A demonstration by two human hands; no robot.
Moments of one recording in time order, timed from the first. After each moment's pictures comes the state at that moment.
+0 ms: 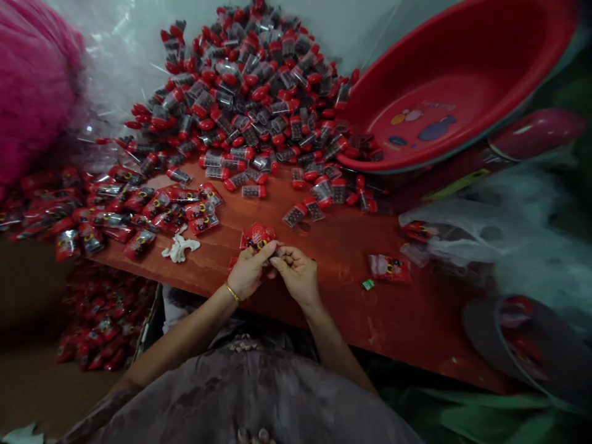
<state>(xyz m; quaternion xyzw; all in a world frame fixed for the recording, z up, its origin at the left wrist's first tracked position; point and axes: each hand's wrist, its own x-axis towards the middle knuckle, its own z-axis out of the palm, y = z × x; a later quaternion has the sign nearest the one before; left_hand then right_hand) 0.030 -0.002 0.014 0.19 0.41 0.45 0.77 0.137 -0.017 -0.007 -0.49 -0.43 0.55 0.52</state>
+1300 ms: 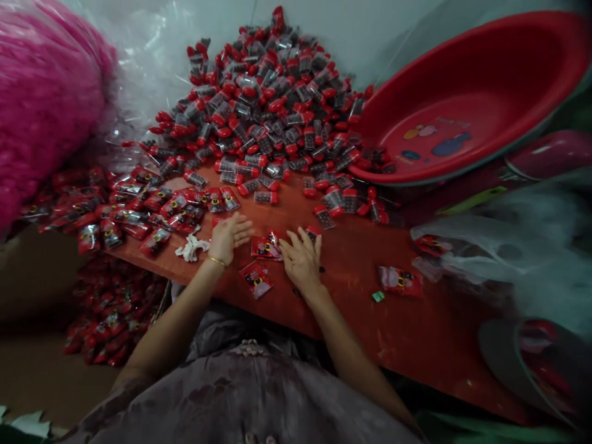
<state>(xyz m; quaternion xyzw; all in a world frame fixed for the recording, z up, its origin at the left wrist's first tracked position) -0.037 0.050 0.014 0.20 0.55 0.53 0.61 0.149 0.020 -0.042 -0.57 -0.78 0.01 0.26</state>
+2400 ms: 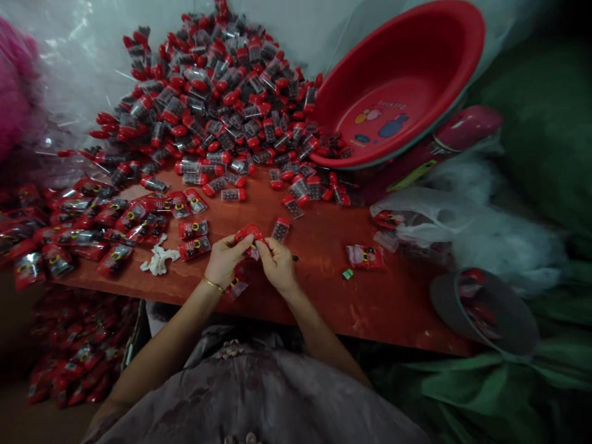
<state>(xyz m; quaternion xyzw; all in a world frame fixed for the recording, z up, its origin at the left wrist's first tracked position) 0.022 0.020 0.022 0.22 0.49 0.48 0.70 0.137 0.004 -0.009 -0.56 -0.62 0.29 0.47</state>
